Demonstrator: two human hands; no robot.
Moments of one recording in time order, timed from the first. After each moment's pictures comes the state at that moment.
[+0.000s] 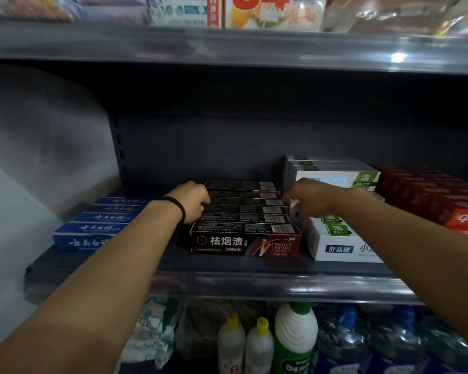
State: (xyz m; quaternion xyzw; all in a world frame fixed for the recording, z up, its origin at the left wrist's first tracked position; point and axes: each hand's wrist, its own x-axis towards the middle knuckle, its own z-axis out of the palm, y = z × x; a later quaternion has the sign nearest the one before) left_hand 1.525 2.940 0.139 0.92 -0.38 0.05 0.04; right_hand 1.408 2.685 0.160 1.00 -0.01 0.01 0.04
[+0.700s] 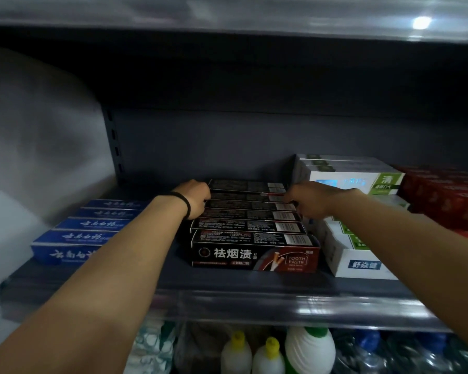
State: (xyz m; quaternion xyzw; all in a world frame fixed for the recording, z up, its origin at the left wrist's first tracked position) left_hand 1.572 2.918 0.131 0.94 -0.33 0.02 0.04; right_hand 1.461 2.673 0.142 1.00 0.00 -0.01 0.06
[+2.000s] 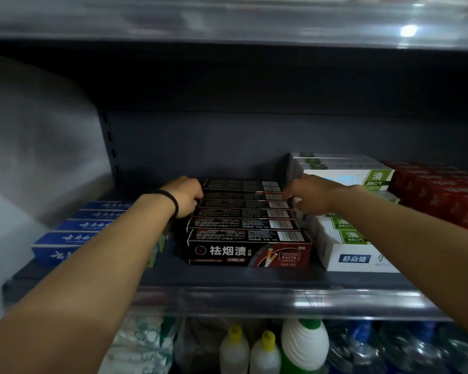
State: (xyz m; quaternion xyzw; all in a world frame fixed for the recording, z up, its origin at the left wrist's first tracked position) left_hand 1.570 2.928 0.141 0.94 -0.34 0.03 0.03; right_hand 1.445 2.672 0.155 1.00 0.00 0.02 0.06
